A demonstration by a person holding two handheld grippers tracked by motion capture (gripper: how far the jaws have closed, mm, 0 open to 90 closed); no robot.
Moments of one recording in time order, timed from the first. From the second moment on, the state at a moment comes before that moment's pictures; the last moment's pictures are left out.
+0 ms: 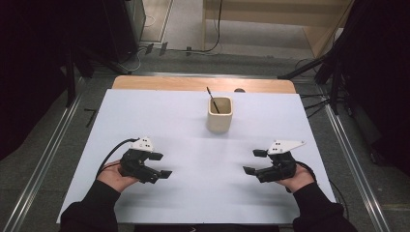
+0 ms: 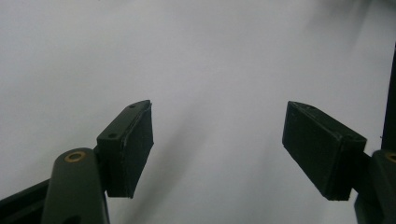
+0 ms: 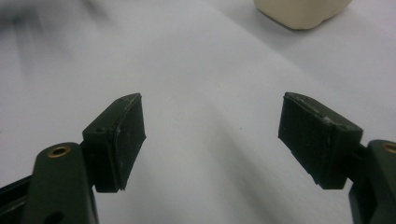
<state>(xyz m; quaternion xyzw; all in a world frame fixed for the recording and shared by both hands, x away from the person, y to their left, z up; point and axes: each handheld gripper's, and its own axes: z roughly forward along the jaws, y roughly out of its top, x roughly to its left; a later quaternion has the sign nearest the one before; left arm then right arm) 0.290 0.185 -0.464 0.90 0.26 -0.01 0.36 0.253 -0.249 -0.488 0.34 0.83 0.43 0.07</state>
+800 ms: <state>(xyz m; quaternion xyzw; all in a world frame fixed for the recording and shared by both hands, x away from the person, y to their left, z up) 0.290 0.185 -0.465 0.90 0.26 -0.01 0.36 0.255 -0.248 -0.492 0.34 0.84 0.42 0.07</state>
